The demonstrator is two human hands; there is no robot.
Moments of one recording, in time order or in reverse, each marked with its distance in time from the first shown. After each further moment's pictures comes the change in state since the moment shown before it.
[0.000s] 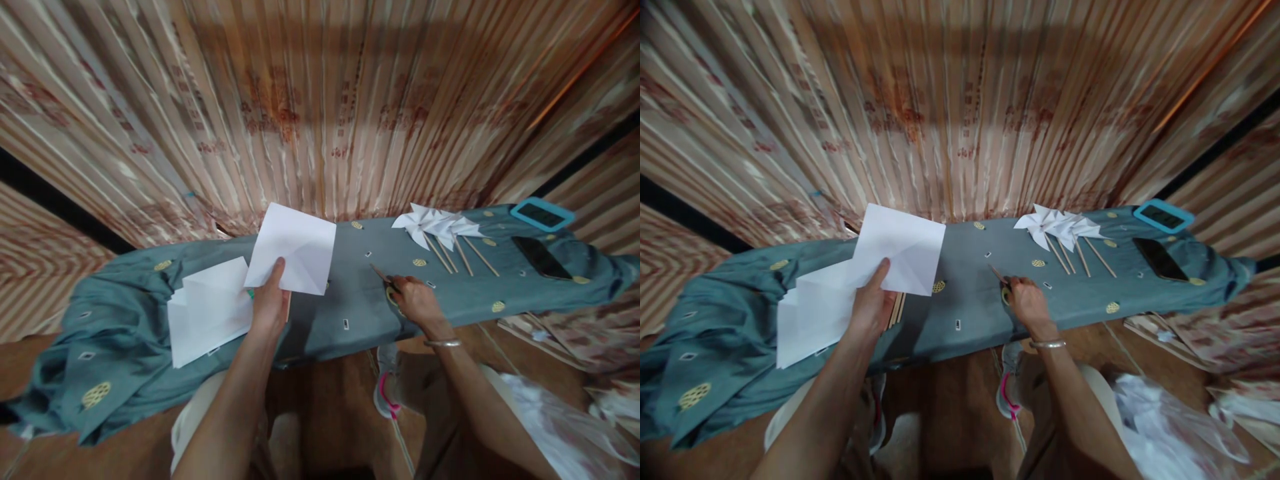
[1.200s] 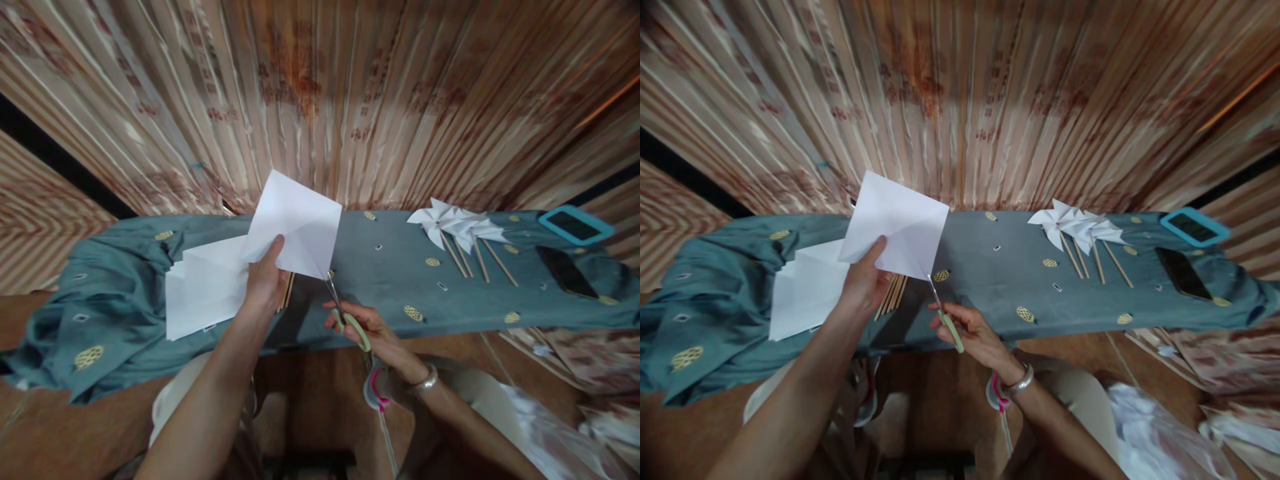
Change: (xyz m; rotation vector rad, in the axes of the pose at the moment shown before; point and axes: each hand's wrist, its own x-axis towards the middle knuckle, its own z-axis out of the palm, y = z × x) left_hand 0.009 0.003 0.003 -0.104 0.051 0.033; right_hand -0.046 -0.092 -0.010 1.546 -0.543 -0.377
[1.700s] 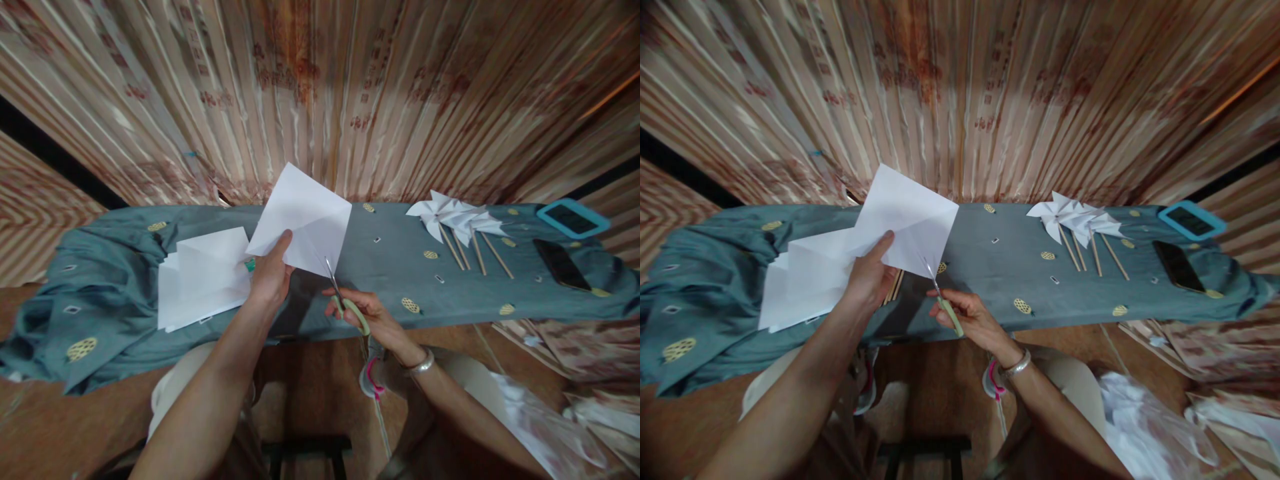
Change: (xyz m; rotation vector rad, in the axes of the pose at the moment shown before) left_hand -0.006 -0.011 0.001 0.009 -0.045 -0.065; right_hand 0.005 -0.011 -0.007 0.026 -0.007 -0.008
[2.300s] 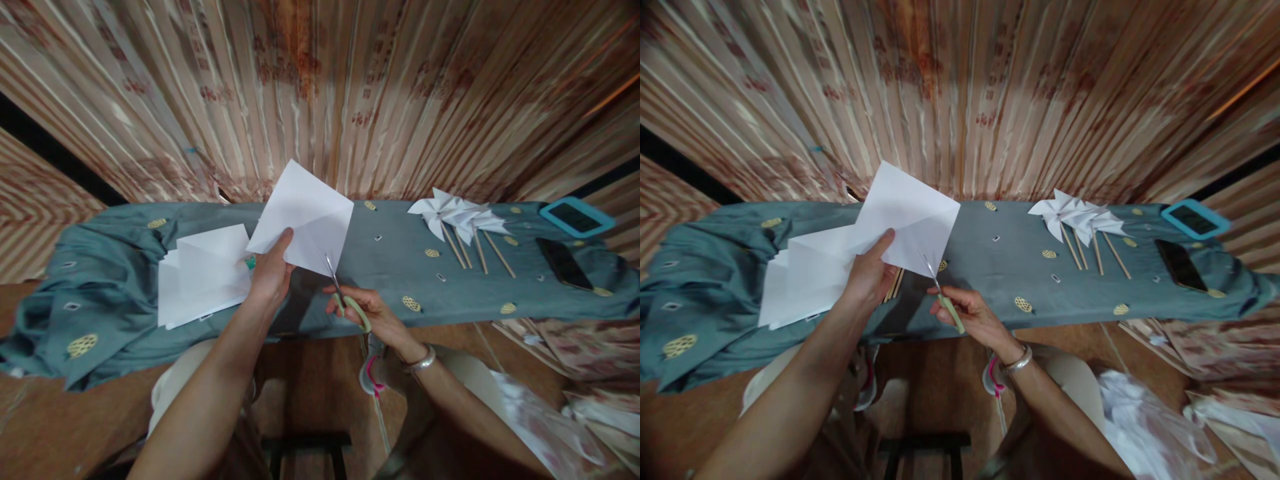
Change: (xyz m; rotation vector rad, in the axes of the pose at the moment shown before) left_hand 0.000 -0.001 0.000 0.001 -0.015 -0.002; right_hand 0.001 0.000 -0.002 0.003 0.008 0.022
